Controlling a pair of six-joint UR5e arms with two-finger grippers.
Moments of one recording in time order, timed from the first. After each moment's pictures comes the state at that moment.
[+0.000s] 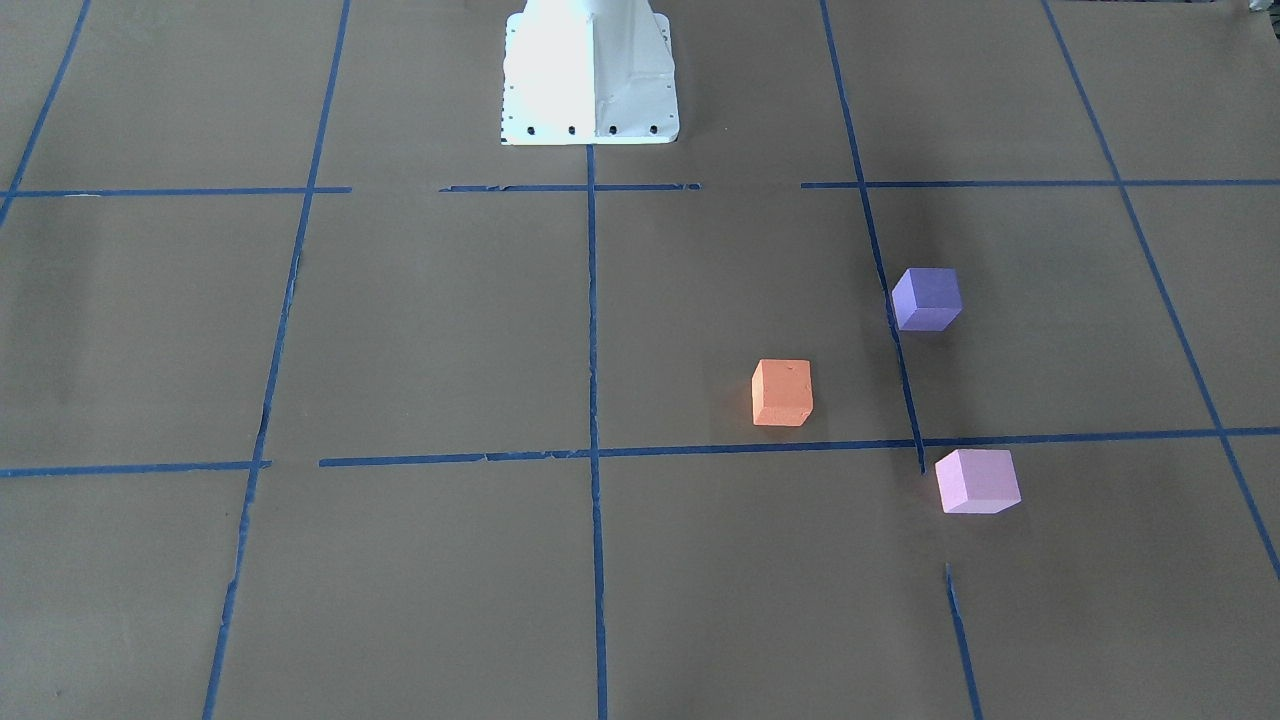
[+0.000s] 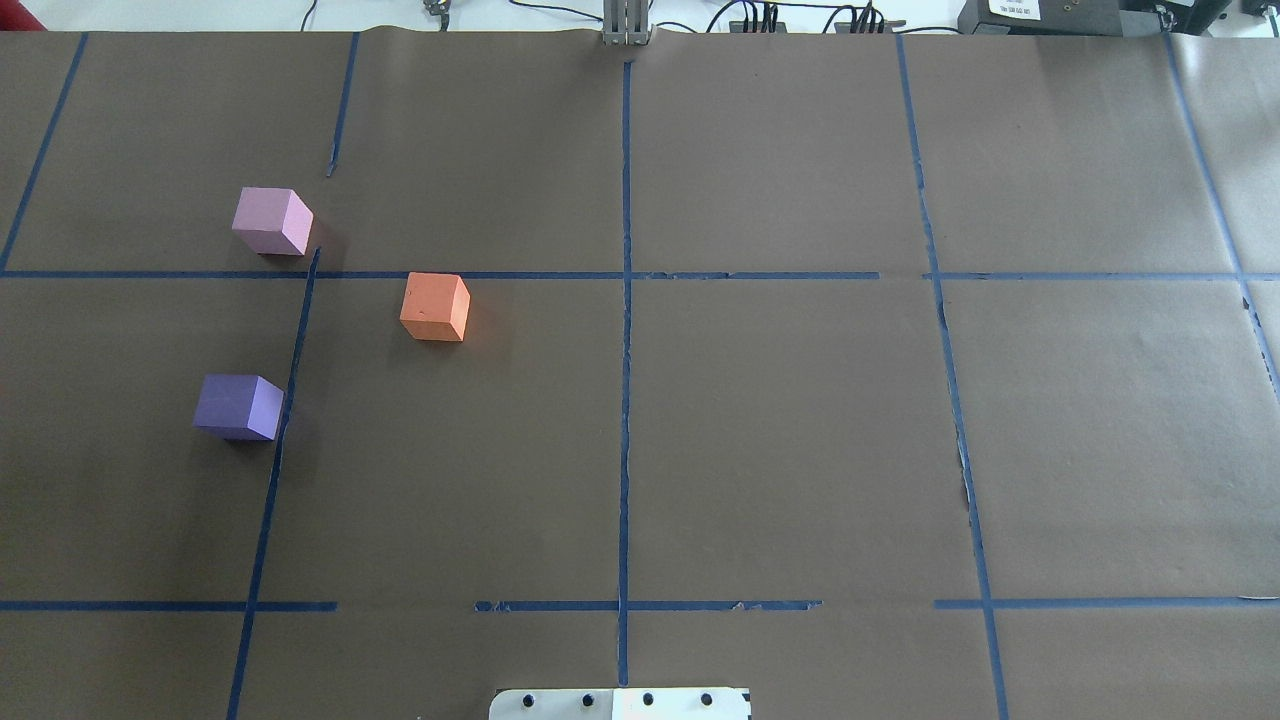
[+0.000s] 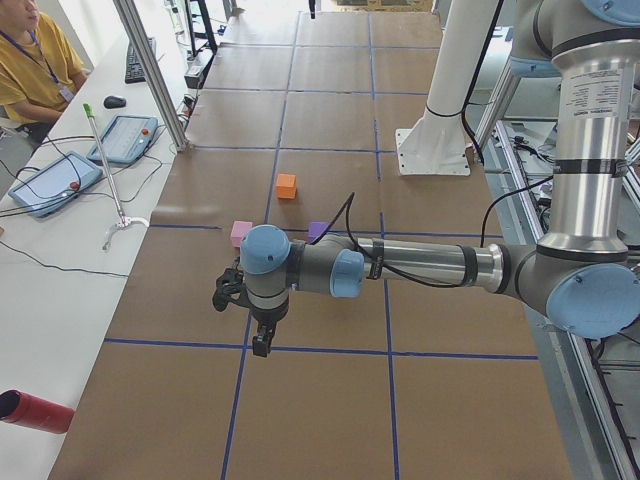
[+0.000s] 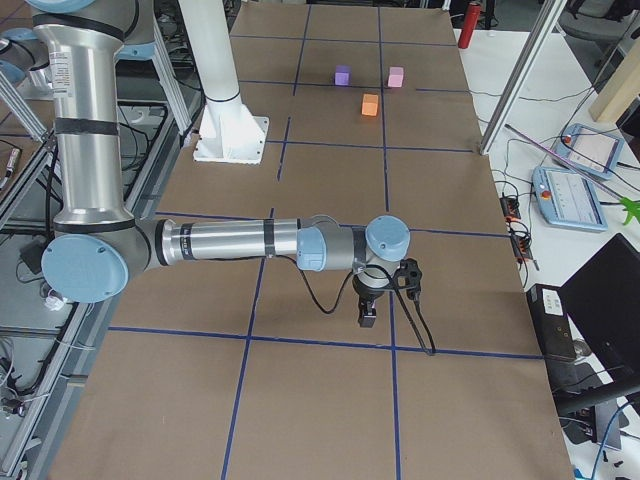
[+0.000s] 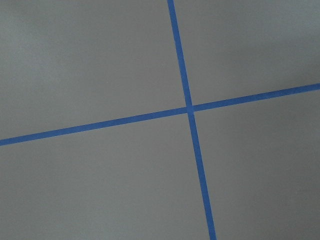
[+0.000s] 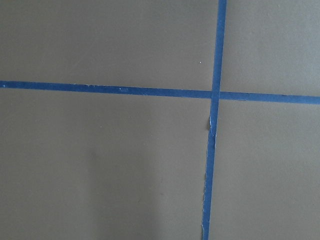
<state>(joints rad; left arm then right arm) -1.57 -1.54 -1.65 -1.63 -2.30 0.10 1.46 -1.56 1.64 -1.61 2.38 0.06</state>
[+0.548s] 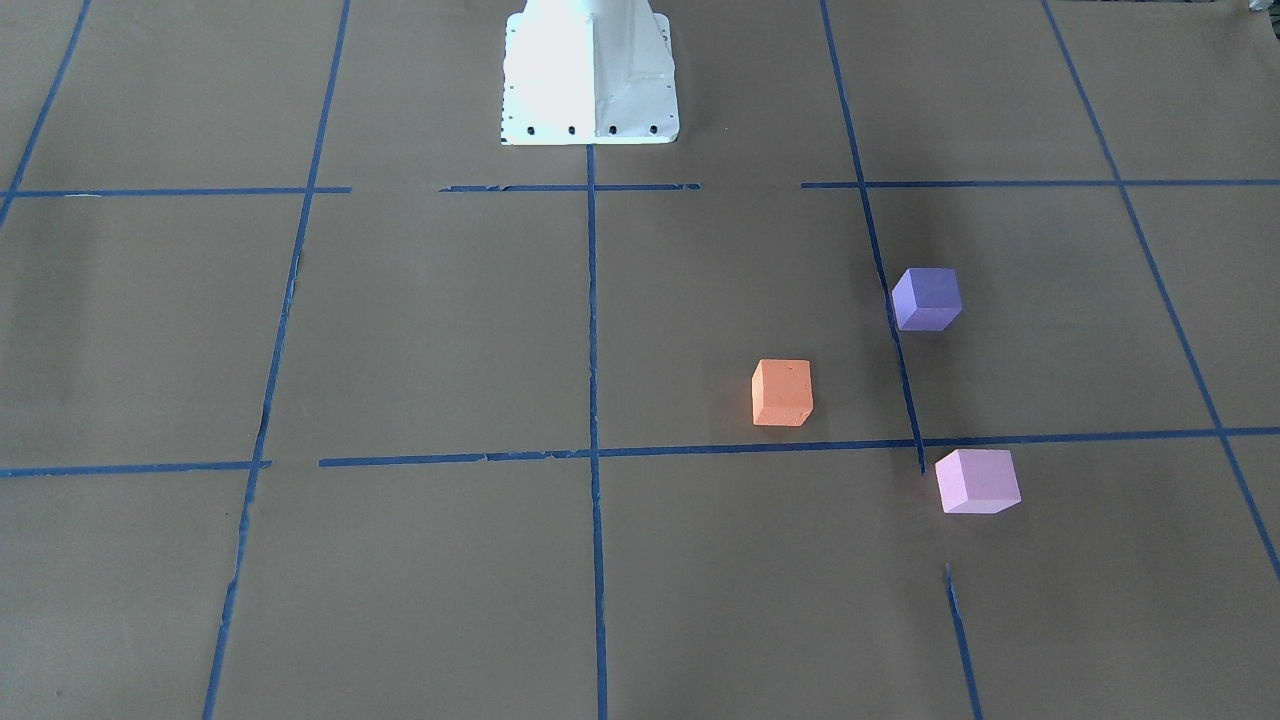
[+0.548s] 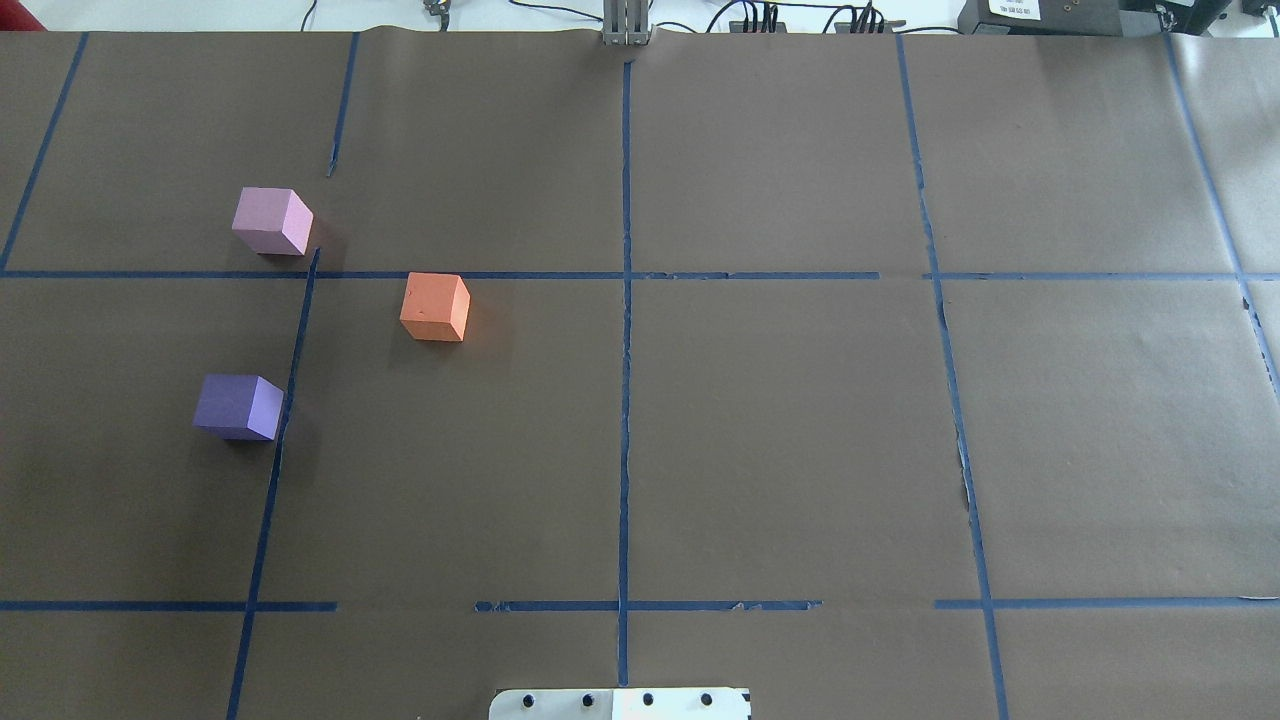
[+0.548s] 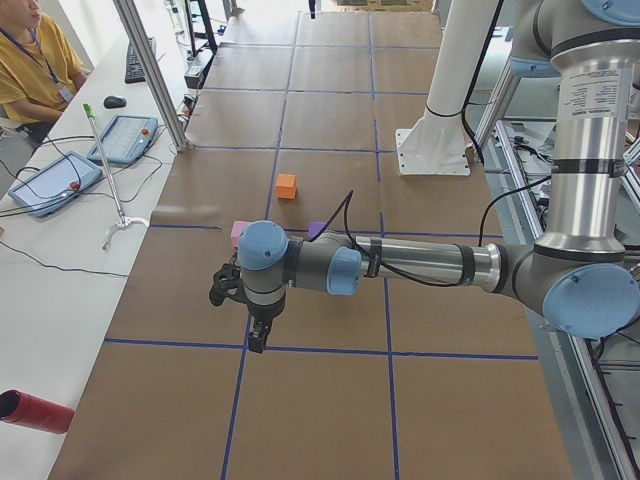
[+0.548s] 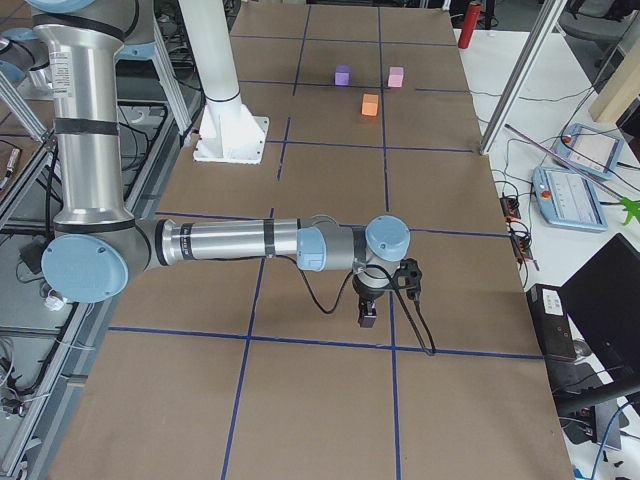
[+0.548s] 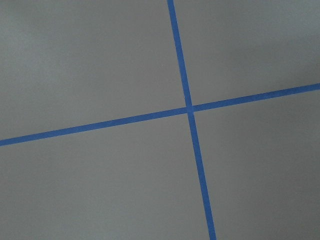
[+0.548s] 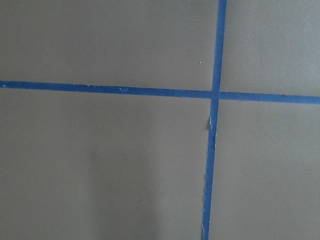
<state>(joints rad) -1.57 -1.56 -1.65 -1.68 -2.31 0.10 1.46 -1.56 1.64 -1.61 2.38 0.06</state>
